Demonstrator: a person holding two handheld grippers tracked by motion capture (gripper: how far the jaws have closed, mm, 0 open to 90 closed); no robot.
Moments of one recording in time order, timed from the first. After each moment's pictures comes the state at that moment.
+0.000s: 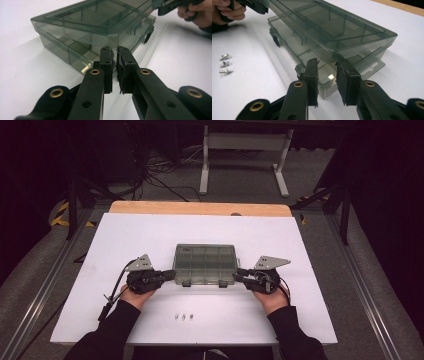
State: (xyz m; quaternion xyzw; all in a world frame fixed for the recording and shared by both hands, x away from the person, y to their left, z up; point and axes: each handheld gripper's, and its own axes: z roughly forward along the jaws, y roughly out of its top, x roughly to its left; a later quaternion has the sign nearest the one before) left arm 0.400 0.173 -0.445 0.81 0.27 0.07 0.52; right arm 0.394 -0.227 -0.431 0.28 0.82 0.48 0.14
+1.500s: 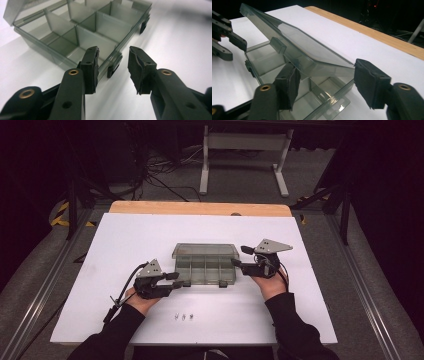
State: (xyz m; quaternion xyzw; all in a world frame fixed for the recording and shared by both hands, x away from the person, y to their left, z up) left arm 0.388 0.151 -0.447 0.84 0.24 0.09 0.48; right arm 0.424 -0.222 -0.400 0.29 0.79 0.50 0.20
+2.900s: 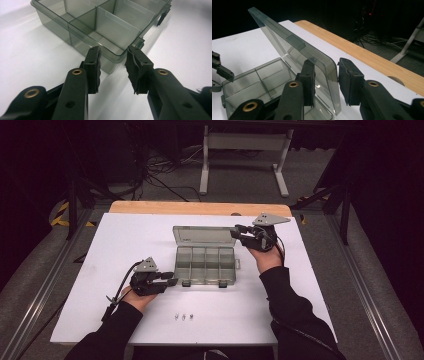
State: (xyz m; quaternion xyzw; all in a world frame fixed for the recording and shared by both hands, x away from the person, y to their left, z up) left arm 0.401 0.165 -0.456 0.84 0.29 0.08 0.46; right arm 0.480 -0.215 -0.361 0.29 0.78 0.51 0.21
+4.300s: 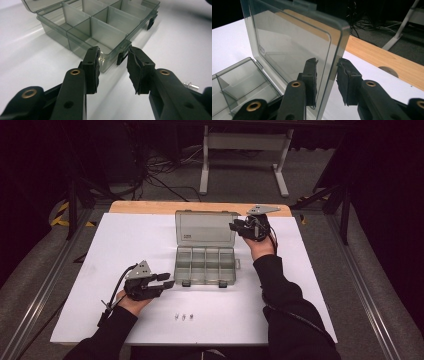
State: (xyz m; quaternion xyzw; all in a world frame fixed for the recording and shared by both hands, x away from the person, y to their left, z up) left arm 0.381 0.178 -0.449 0.83 0.27 0.10 0.48; right arm 0.532 -0.210 -0.379 0.34 0.79 0.47 0.20
